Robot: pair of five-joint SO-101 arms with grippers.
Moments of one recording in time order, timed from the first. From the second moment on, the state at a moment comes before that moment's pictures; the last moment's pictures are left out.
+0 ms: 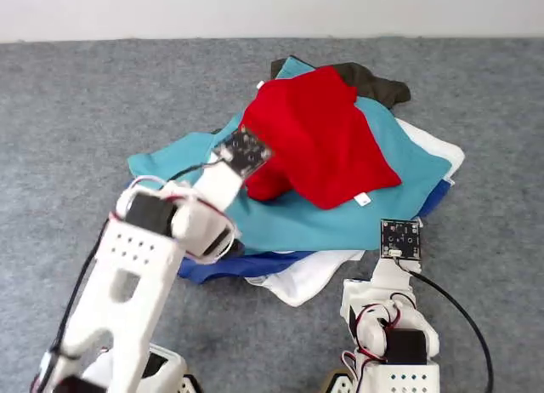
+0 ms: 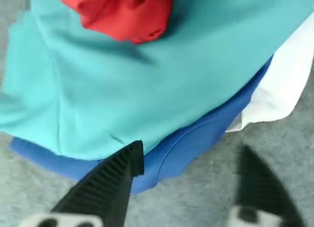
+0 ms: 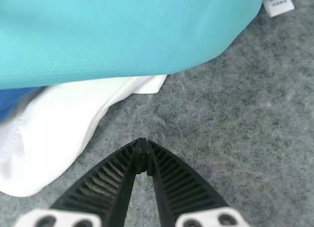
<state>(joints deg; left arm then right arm) 16.9 -26.2 29.6 82.5 -18.0 -3.2 -103.6 95.6 74.7 -6.4</state>
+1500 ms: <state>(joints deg) 29.0 6.5 15.4 75.0 -22.1 -3.2 -103.6 95.6 74.7 -6.4</state>
